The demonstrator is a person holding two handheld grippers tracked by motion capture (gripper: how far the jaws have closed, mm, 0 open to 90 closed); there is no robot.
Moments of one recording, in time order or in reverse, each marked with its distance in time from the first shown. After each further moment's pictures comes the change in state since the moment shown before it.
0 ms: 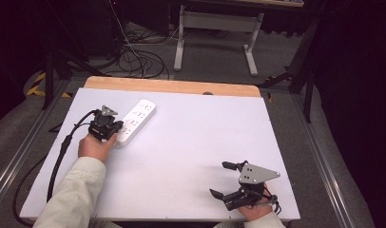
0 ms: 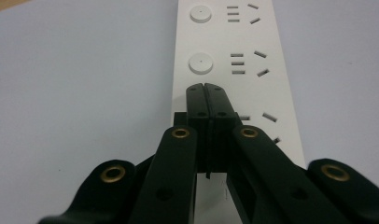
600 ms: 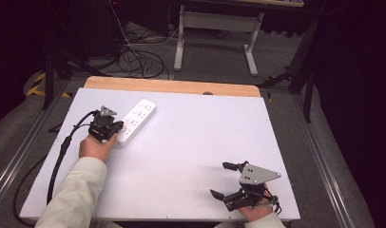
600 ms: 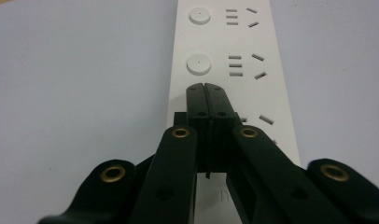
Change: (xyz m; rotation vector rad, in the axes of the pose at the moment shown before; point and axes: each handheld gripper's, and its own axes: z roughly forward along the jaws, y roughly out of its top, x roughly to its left) left arm 0.000 -0.003 0.002 -0.030 -0.008 -0.035; right arm 0.001 -0.001 -0.002 -0.005 0.003 0.001
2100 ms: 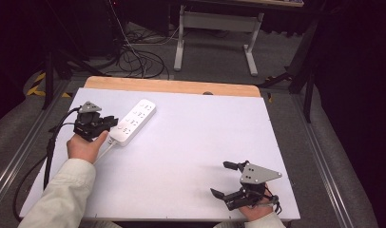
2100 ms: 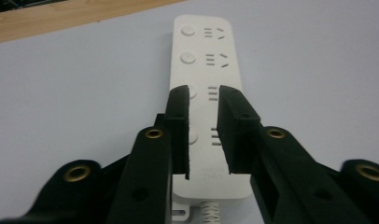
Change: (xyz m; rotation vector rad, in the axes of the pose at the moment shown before) left arm 0.013 0.005 -0.055 -0.132 -0.125 -0.036; right arm -0.002 0.000 -0.001 -0.012 -0.006 0.008
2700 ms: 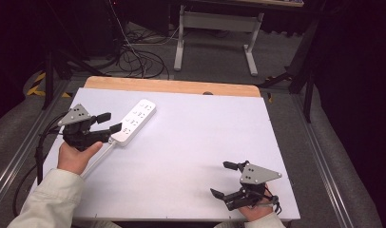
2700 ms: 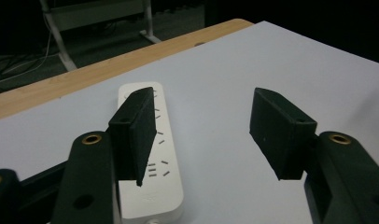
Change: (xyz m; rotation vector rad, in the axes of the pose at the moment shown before) left arm -0.036 0.002 -0.055 -0.196 -0.148 0.152; right arm 0.001 0.001 0.000 0.006 -0.005 -0.004
